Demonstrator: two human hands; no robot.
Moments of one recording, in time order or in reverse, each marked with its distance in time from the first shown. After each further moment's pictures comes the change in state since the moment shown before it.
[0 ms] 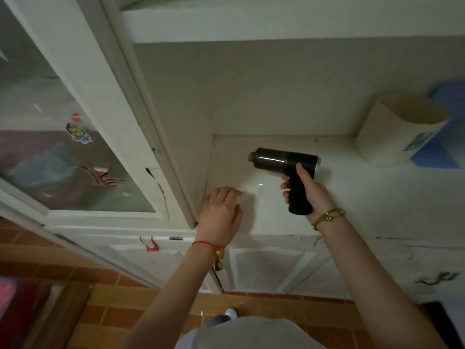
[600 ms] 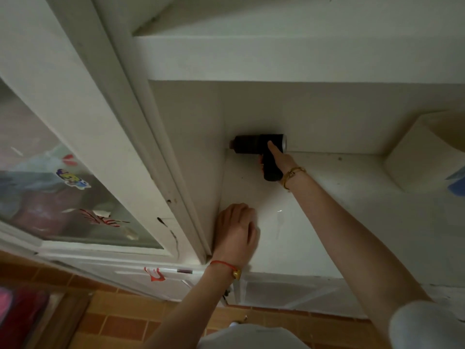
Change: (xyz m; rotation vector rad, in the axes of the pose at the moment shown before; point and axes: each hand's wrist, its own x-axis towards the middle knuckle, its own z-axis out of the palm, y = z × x) left_hand 0.043 -0.039 0.041 0.017 0.041 -0.007; right_hand 0.179 -0.016 0.100 -0.209 0.009 0.035
